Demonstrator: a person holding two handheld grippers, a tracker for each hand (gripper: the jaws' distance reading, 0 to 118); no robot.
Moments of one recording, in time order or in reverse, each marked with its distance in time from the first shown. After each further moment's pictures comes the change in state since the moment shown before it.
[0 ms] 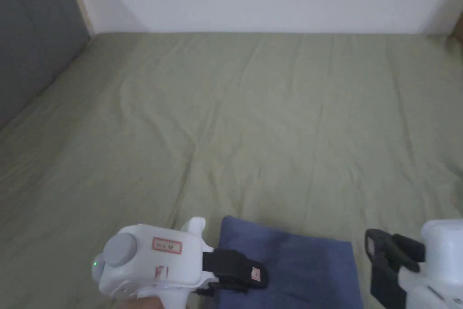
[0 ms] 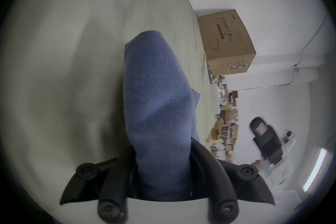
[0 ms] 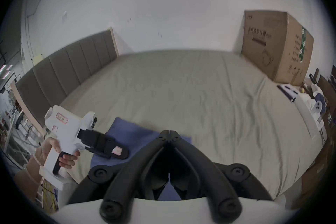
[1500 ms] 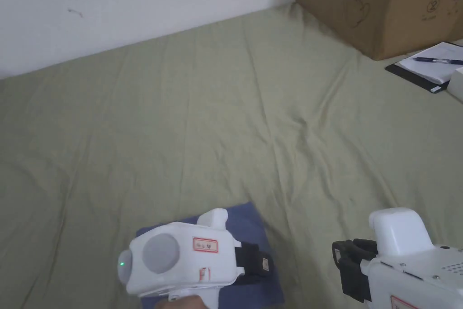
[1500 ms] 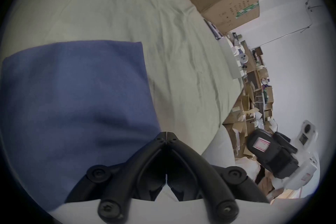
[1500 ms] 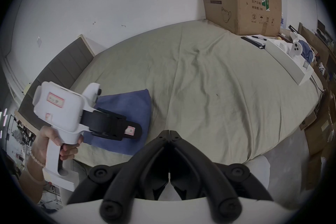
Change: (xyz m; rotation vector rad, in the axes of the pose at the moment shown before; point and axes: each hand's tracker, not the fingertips) left arm 0.165 -0.079 -0.184 -0.150 0.192 -0.295; right arm 0.164 -0.074 0.071 -0.232 -0.051 -0.254
